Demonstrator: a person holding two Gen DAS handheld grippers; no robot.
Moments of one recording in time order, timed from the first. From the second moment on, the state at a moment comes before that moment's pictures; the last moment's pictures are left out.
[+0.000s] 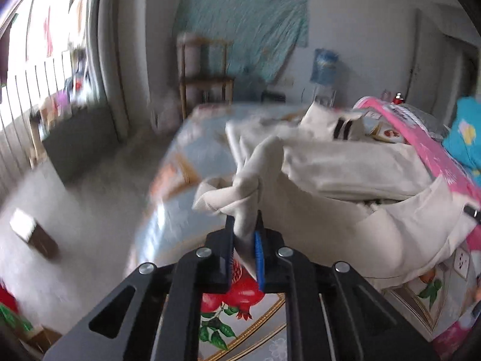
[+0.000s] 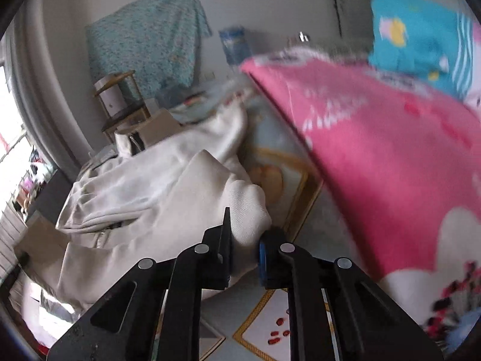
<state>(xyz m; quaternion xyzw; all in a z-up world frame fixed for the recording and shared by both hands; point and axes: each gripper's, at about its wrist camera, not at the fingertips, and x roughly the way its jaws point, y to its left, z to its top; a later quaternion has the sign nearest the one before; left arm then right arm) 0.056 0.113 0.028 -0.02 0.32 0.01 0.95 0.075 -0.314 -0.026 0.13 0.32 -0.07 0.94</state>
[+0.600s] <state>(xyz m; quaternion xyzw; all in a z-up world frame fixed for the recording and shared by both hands) -0.012 0.190 -0.011 -0.13 0.46 -0.04 0.88 0.021 -0.341 -0.064 0.10 0.44 -0.05 0.89</state>
